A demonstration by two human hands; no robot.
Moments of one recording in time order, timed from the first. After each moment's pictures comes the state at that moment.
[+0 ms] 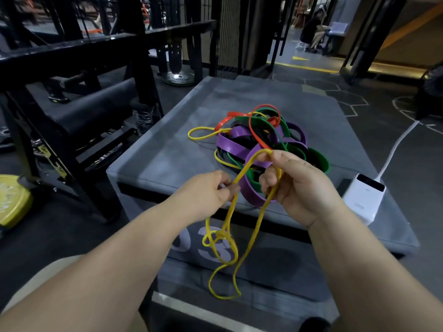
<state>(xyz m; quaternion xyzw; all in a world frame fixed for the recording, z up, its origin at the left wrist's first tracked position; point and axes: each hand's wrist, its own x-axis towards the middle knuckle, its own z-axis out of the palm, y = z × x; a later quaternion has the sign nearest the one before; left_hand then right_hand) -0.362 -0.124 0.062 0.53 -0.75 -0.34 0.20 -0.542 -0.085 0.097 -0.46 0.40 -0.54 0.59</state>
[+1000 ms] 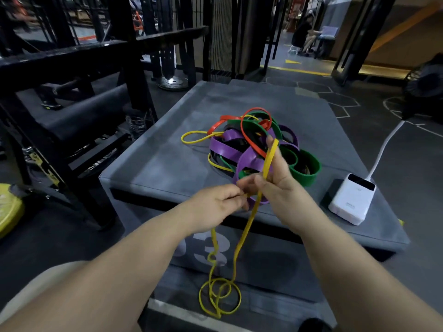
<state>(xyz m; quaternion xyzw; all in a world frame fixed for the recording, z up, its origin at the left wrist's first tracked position) -0.380 -0.111 0.058 0.44 -0.76 -0.43 0.20 -0.542 -0.085 0.073 -0.61 0.45 -0.48 0.43</state>
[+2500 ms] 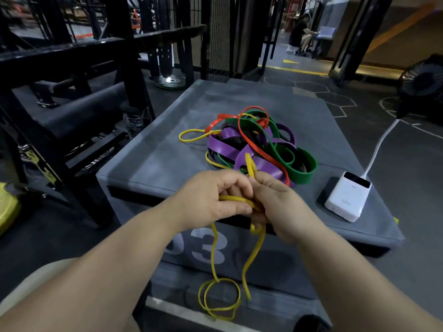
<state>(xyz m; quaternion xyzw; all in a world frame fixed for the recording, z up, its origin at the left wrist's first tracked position) -0.370 -0.097 0.084 0.31 -0.79 -0.44 0.31 -0.533 -0.063 0.077 -0.54 0.52 -0.42 0.51</state>
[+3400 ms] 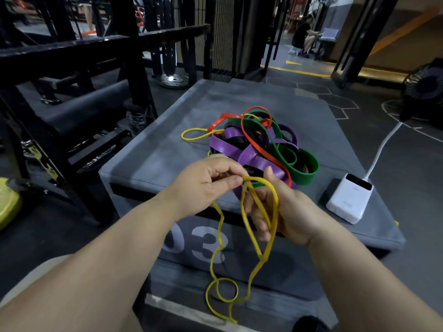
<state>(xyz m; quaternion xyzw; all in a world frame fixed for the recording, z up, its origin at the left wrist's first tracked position) -0.364 -0.109 0.083 0.31 -0.77 -0.40 0.39 -0.554 -0.066 0.078 -0.51 0.45 -0.32 0.66</state>
